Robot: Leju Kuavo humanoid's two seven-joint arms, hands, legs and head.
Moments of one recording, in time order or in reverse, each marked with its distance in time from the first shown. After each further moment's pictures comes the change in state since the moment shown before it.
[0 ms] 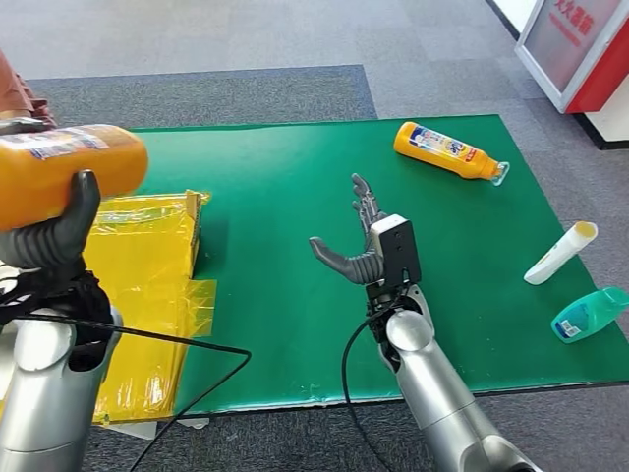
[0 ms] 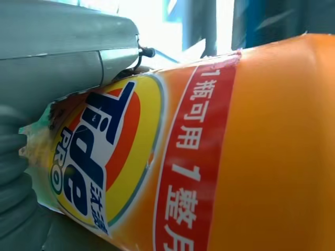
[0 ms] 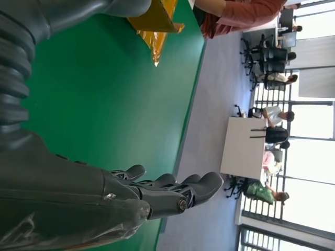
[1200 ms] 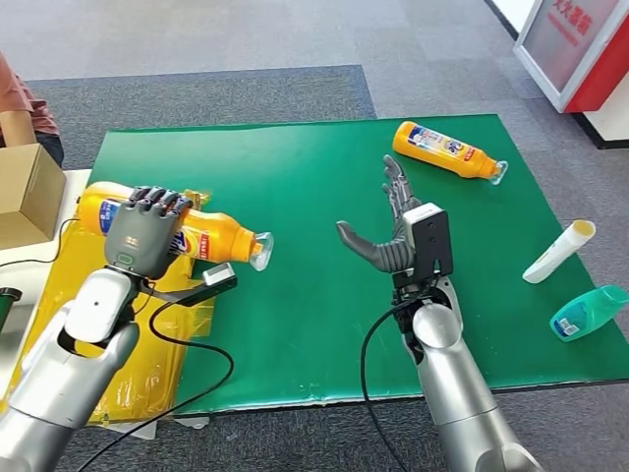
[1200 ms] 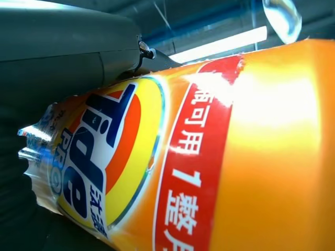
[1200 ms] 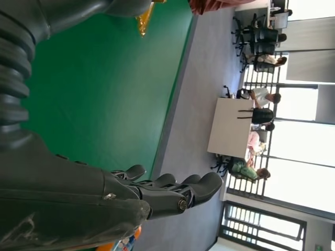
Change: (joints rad) left arm -0.077 0.165 -0.183 0.414 -1.446 -0.136 0.562; right arm 0.029 -0.009 -0.117 -0.147 0.103 0.063 0.055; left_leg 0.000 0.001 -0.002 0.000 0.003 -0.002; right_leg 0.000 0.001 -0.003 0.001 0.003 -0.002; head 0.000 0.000
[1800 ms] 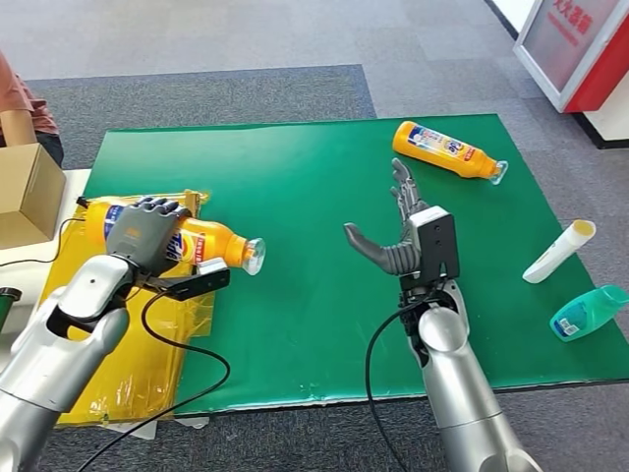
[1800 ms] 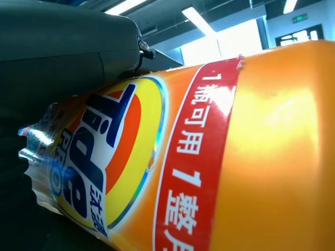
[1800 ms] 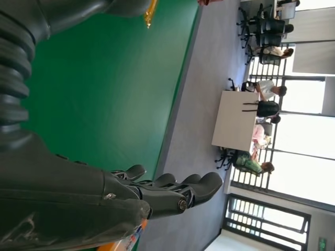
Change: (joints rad) left arm -0.081 0.072 -0.062 0.040 0.197 -0.273 0.011; right arm 0.025 0.000 -0.037 -0.022 0.031 0.004 0.010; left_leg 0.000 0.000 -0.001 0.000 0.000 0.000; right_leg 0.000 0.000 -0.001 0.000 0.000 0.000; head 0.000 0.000
